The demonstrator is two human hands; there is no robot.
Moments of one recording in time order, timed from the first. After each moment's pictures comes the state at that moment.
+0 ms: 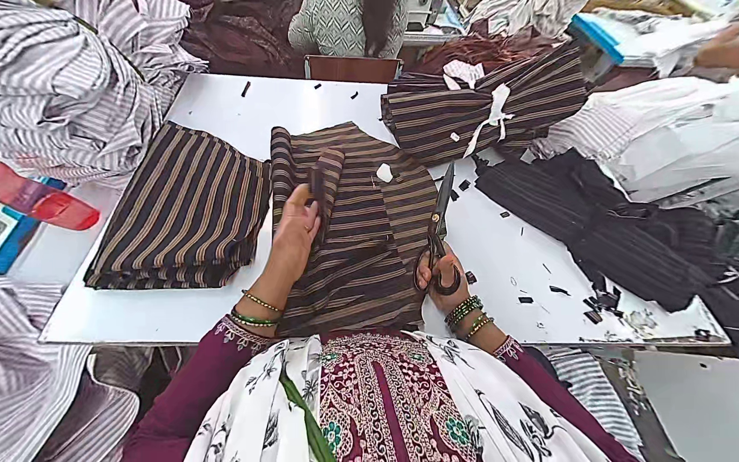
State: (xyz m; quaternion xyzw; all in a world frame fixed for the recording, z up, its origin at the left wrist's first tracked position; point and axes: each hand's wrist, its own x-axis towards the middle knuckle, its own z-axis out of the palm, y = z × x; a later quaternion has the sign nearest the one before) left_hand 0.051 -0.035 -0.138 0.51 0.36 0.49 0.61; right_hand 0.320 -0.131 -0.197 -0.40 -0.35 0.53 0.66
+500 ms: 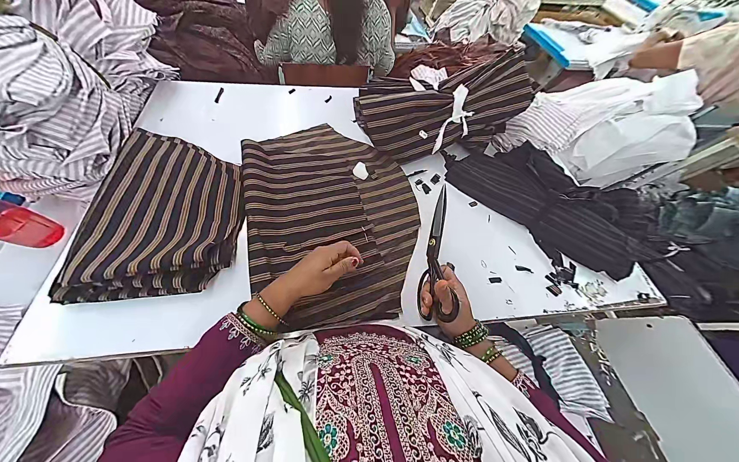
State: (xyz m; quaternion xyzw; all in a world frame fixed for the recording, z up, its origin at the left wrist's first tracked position) left_hand 0.079 -0.053 -0.149 0.82 0.24 0.15 0.49; right_hand 0.332 -0.208 -0.195 -0.45 -0.37 0.48 0.65
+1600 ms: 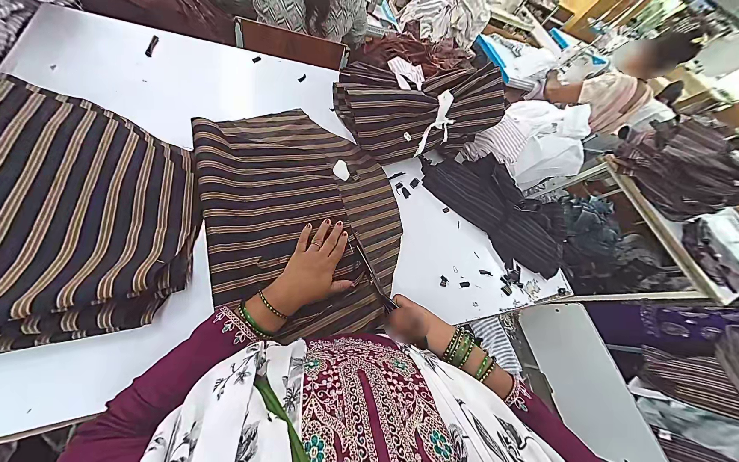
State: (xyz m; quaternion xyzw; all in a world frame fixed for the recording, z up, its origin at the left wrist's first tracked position) left_hand 0.114 -0.029 -0.175 0.93 0.28 -0.05 0.23; right_hand 0.313 -0.197 -0.129 -0.65 -0.40 0.61 0.20
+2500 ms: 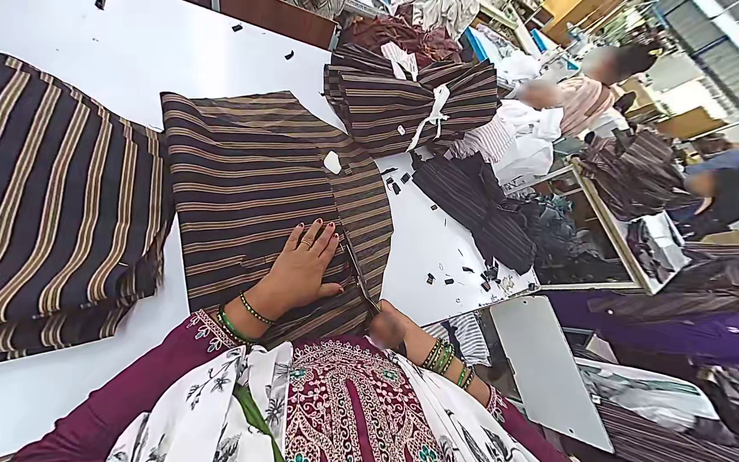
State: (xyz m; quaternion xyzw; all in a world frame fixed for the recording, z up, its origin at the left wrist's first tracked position) left_hand 0.112 -0.024 -0.171 0.93 0.25 -0.08 0.25; right_hand 0.293 -0.203 -0.137 -0.68 -0.39 0.59 0.22
